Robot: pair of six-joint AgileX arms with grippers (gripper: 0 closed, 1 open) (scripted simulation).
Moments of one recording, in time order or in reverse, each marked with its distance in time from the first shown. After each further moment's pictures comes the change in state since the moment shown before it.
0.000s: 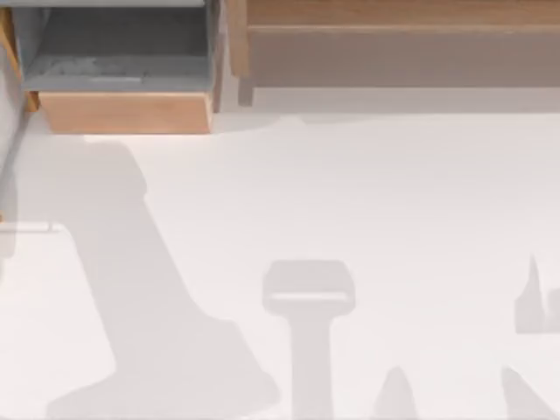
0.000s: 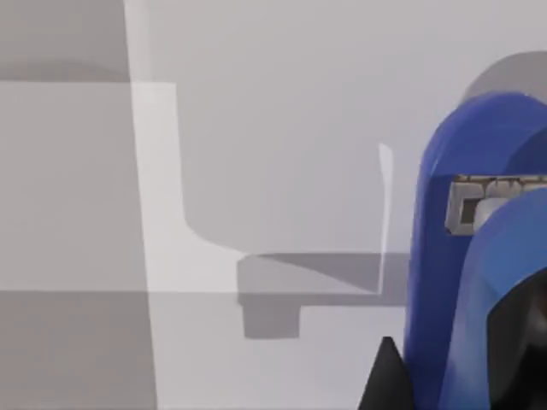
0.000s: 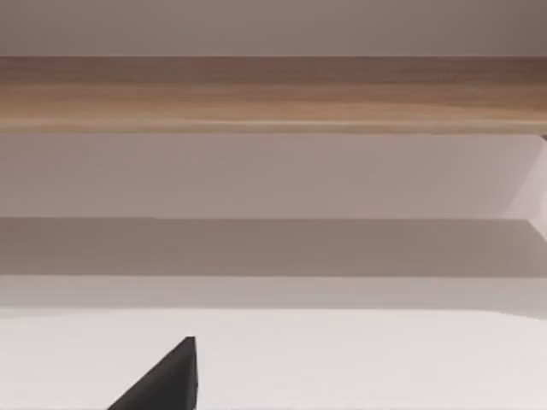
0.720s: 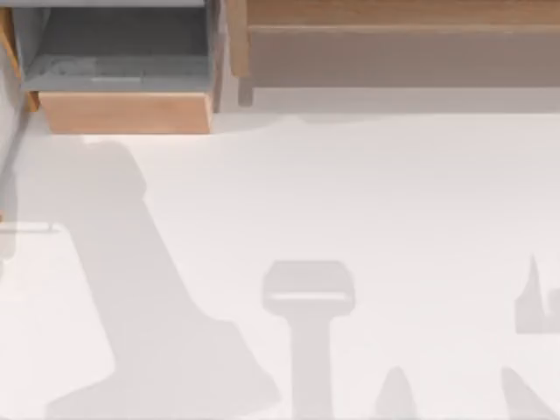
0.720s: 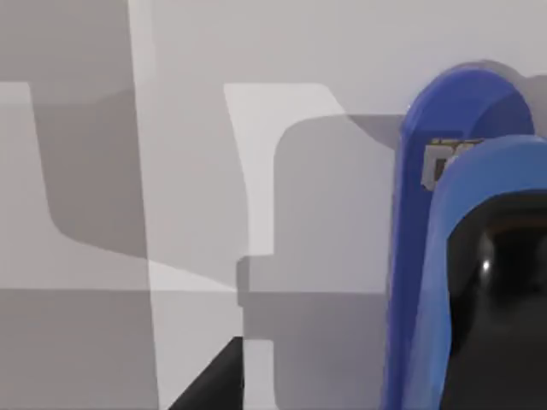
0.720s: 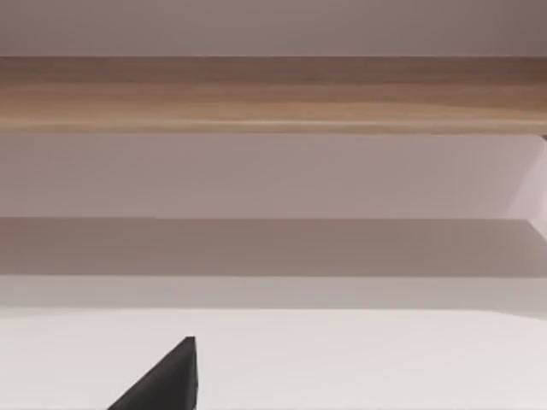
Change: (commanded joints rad) left arm 0.000 0.000 0.000 0.000 0.000 0.000; right arm 0.000 0.000 0.000 0.000 0.000 0.000
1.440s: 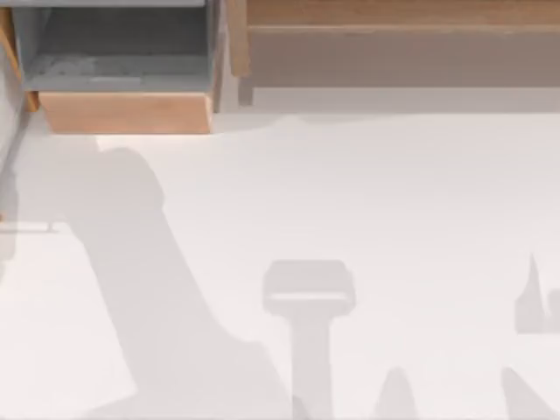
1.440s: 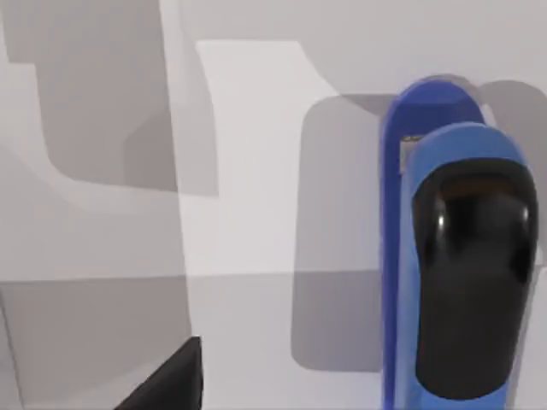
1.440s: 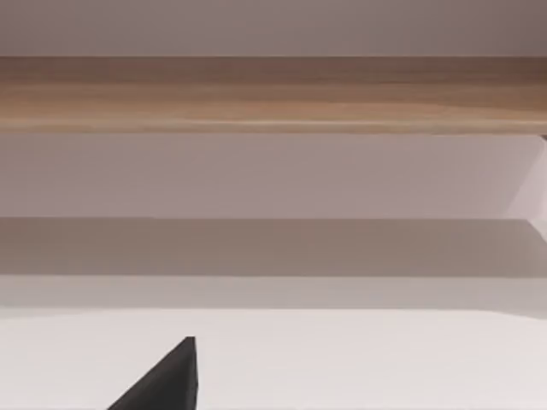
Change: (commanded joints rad) left arm 0.012 -0.089 -0.061 0.048 0.024 0.063; right arm 0.000 0.000 0.000 0.000 0.000 0.000
